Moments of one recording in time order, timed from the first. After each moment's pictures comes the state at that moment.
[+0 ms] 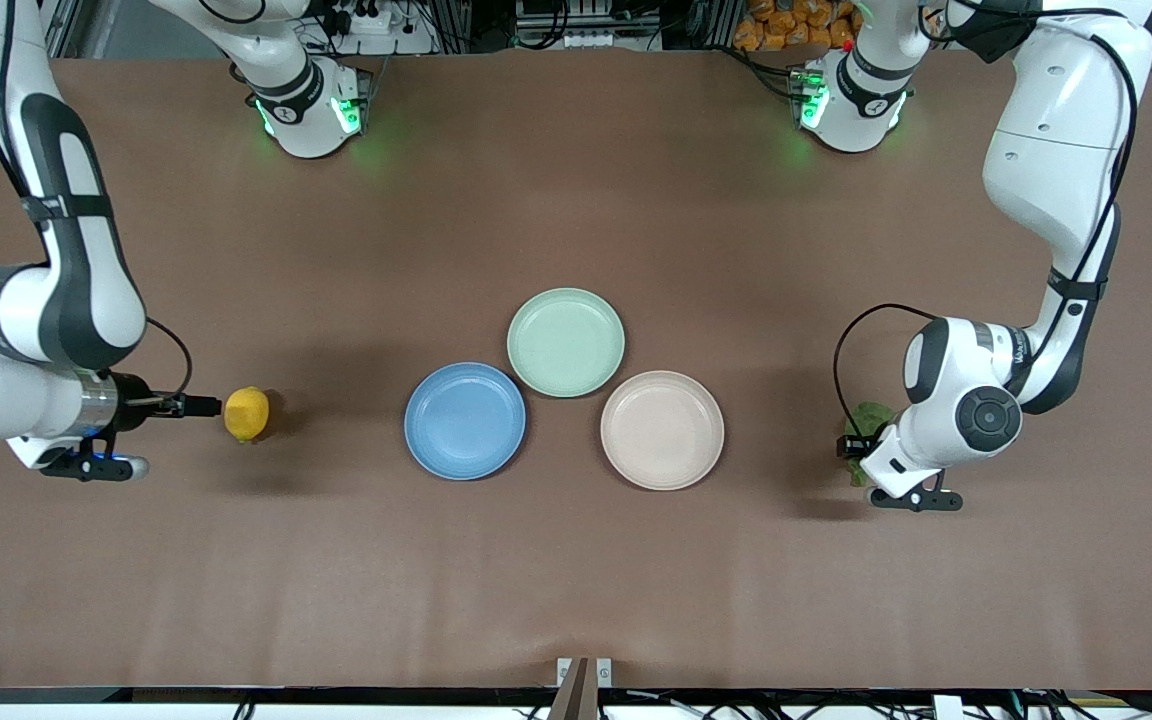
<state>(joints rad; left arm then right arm) 0.00 0.74 -0.14 -1.65 0.16 2.30 -0.16 -0.12 0.50 0.03 -1.65 0.06 1.93 -0.03</state>
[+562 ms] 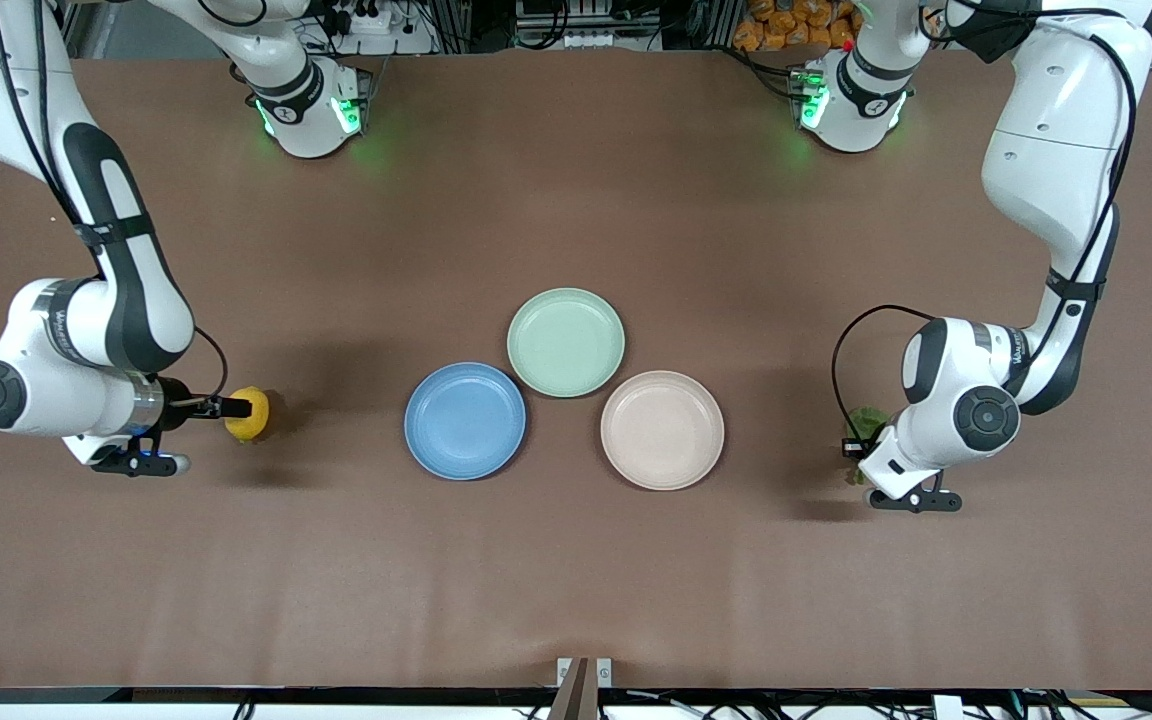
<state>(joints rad) 0.00 0.74 -0.15 -1.64 0.17 2.30 -0.17 -0.10 0.53 0.04 -1.76 0.06 2.08 -0.03</state>
